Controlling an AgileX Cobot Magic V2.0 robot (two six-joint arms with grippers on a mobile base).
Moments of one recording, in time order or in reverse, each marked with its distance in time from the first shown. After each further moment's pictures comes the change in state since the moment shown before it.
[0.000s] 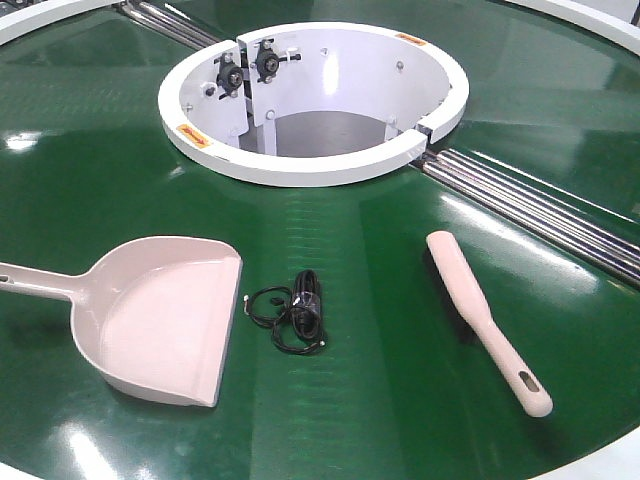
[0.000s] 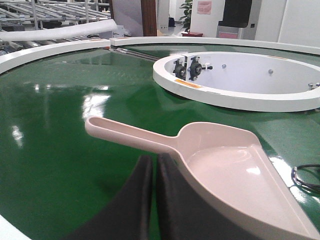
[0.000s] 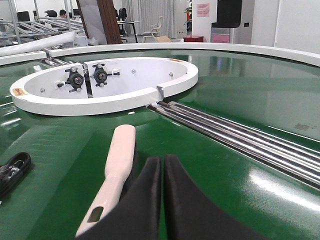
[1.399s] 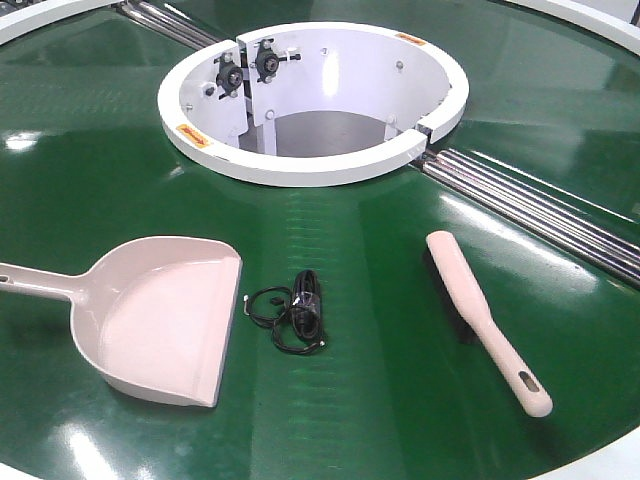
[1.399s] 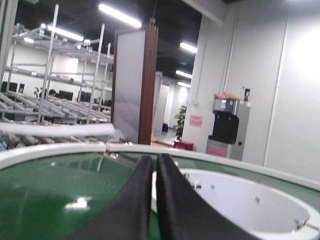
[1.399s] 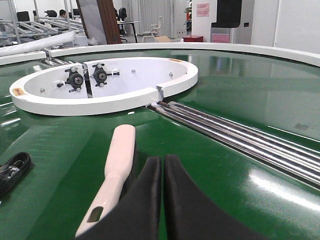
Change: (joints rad) left arm 0.000 0.032 -0.090 -0.102 -0.351 -0.024; right arm 0.000 0.000 0.000 0.000 0.000 0.000
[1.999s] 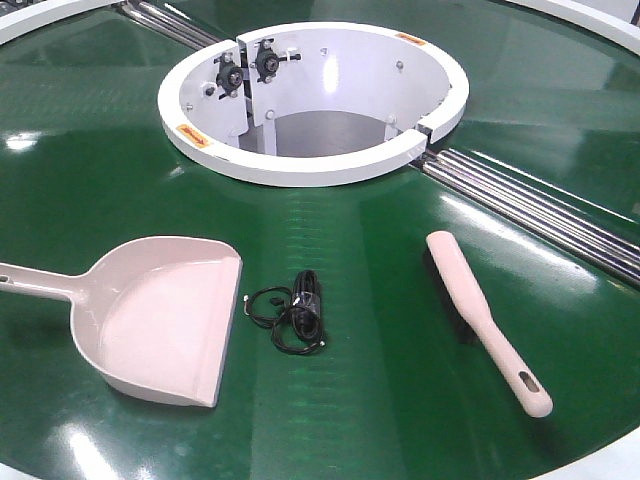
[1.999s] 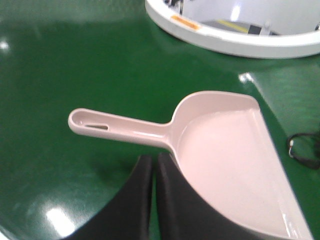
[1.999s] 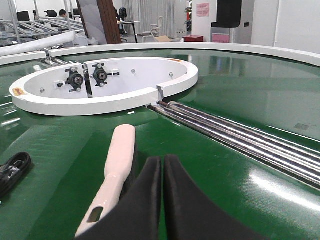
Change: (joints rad) left arm 0.000 0.633 -0.410 0.061 0.603 0.087; right arm 0.000 0.000 0.000 0.000 0.000 0.000
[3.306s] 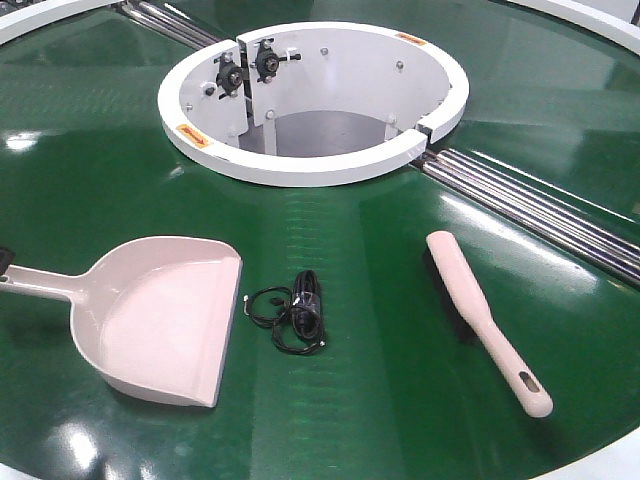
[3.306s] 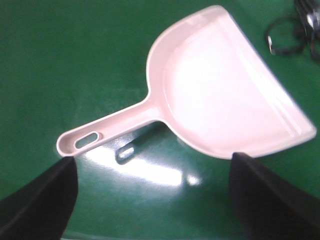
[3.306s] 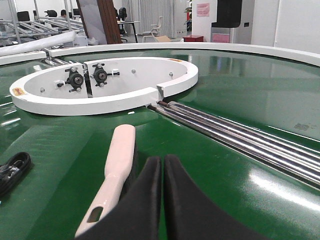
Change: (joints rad) left arm 0.000 0.475 -0.656 -0.049 0.657 0.548; right arm 0.000 0.000 0.000 0.000 0.000 0.000
